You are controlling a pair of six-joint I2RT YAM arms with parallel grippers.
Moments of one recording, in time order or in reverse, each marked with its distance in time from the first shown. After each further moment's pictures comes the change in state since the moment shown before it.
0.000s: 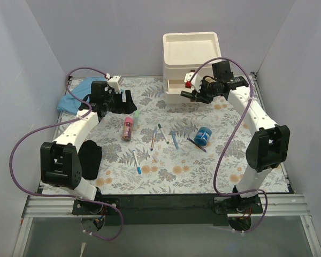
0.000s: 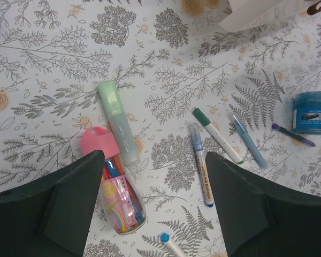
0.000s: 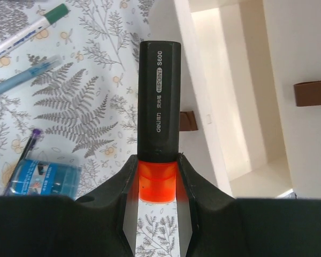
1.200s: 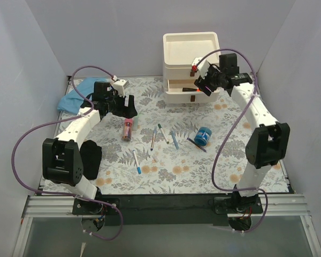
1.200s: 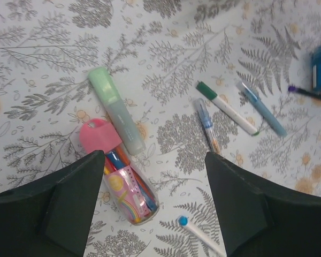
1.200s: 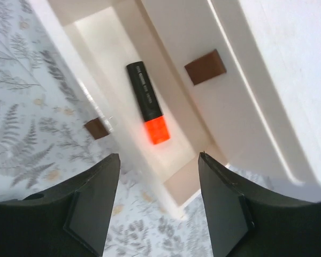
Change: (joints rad) left arm -0.003 0.044 0.044 -0.064 0.041 0.136; right arm -0.043 0.134 0.158 0.184 0.122 0.160
